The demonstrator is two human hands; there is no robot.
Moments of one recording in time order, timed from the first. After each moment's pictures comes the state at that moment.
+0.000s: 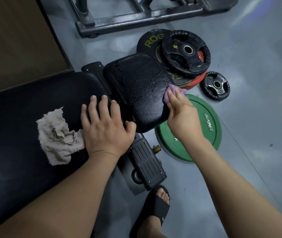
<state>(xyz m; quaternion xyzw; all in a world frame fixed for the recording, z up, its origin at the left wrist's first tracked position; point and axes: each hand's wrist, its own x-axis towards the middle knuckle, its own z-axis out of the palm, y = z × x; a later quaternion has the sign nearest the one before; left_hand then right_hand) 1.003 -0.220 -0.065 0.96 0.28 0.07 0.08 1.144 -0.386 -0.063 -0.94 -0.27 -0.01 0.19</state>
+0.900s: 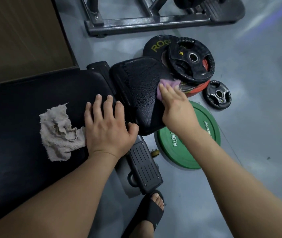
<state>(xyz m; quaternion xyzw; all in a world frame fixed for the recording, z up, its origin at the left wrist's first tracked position) 1.003 -0.219 -0.066 0.95 0.28 0.08 0.09 1.168 -0.359 -0.060 -0.91 -0.40 -0.03 0.09</state>
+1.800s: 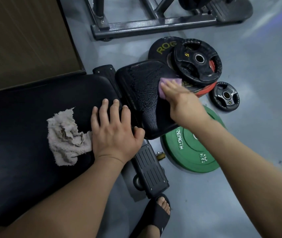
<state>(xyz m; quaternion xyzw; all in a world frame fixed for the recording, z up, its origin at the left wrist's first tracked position) 1.003 -0.218 -0.066 0.95 0.28 0.08 0.08 1.191 -0.345 -0.046 -0.89 -0.45 0.01 0.11</state>
